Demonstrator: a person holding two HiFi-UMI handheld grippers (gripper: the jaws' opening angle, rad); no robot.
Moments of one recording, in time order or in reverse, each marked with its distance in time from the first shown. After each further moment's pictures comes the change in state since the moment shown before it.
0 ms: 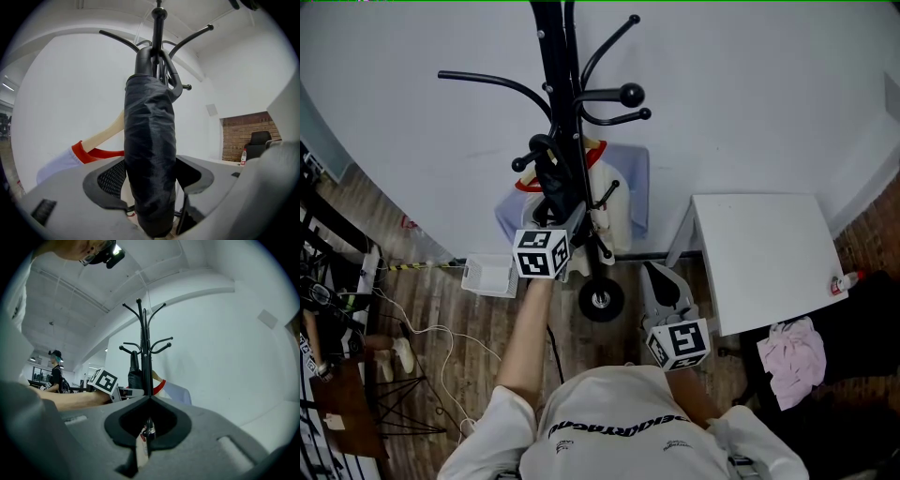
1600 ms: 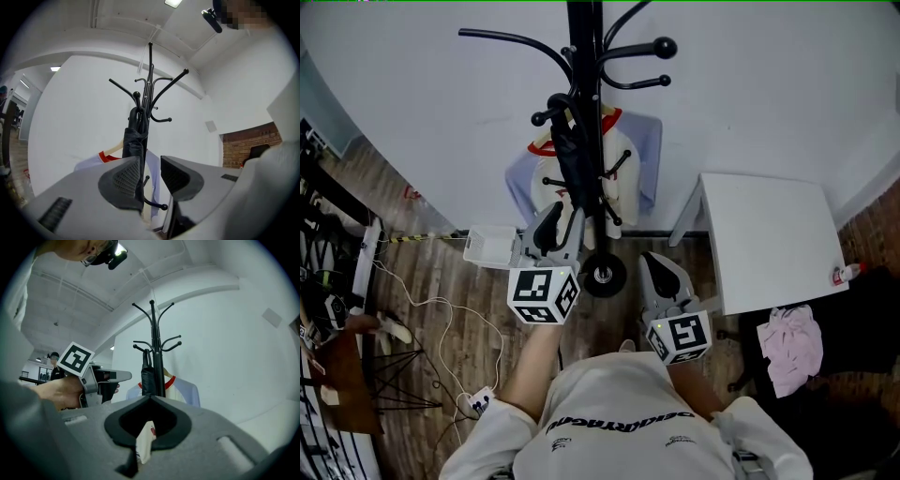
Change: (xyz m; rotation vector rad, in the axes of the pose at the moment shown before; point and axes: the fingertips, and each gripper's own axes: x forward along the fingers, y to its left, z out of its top) left arm -0.139 -0.060 0.032 -0.069 -0.183 0.069; right arm -0.028 0.046 -0.010 -0.005 0.038 0.058
